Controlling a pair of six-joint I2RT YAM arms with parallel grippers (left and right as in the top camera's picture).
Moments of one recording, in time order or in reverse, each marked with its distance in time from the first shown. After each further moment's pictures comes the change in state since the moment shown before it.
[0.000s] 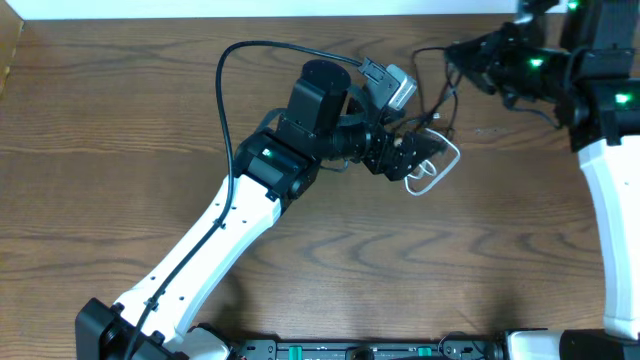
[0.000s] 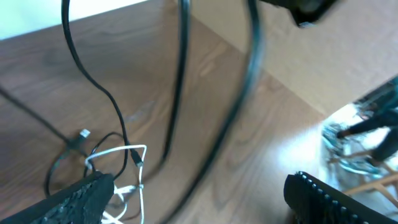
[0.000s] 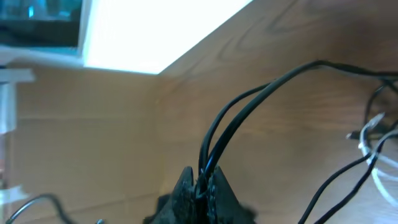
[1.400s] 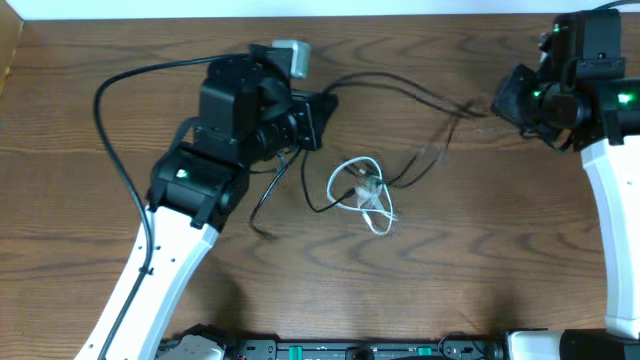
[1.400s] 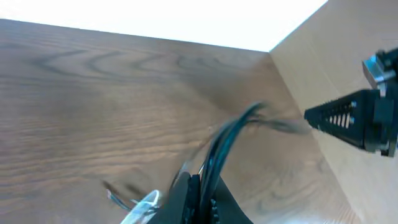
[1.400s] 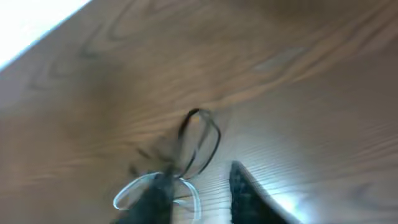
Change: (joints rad) left arm 0.216 -0.210 0.000 -0.221 -0.229 -0.292; right arm -0.040 0.000 0.001 -0.361 0.602 -0.312
